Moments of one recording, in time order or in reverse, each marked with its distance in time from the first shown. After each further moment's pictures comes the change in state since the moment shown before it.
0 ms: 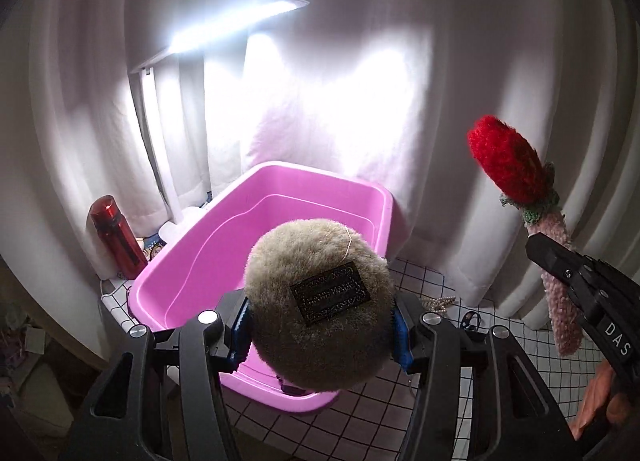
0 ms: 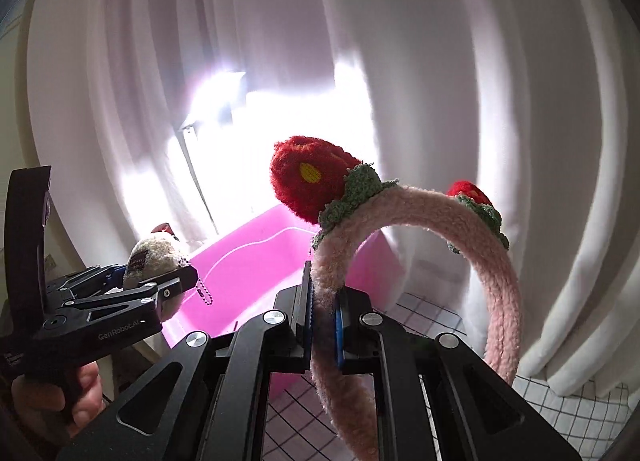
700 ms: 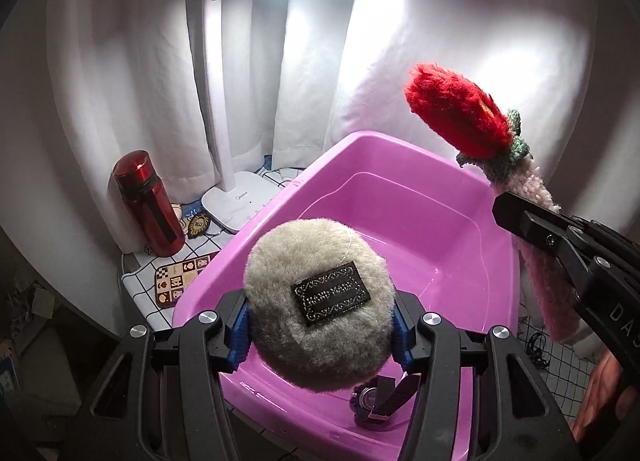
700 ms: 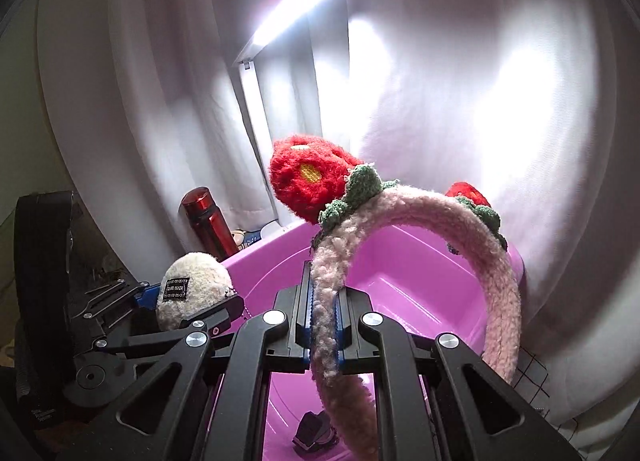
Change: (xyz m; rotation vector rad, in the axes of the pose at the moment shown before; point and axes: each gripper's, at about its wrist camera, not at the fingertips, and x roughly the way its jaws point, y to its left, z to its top) left arm 0.094 0.108 0.001 -0.120 0.124 0.107; right arm 0.156 0.085 0.035 -0.140 0.191 0.173
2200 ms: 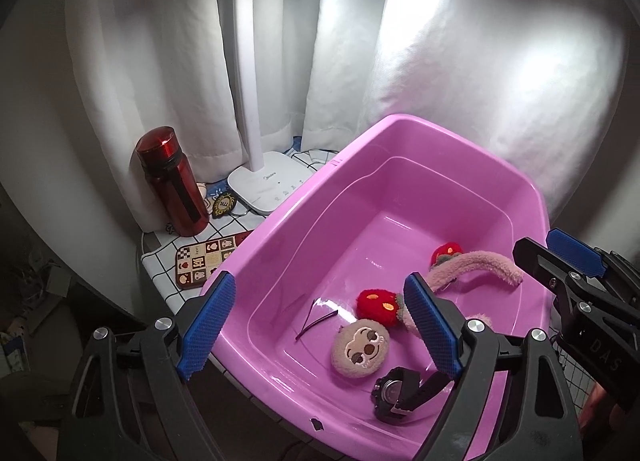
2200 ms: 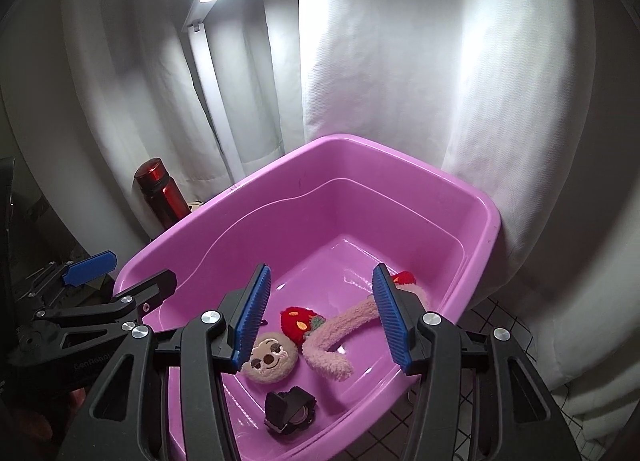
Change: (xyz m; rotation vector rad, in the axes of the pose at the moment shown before) left arm 0.006 0.020 -0.006 -0.032 0.039 0.075; right arm 0.023 -0.012 -0.018 0.065 0.100 -0.131
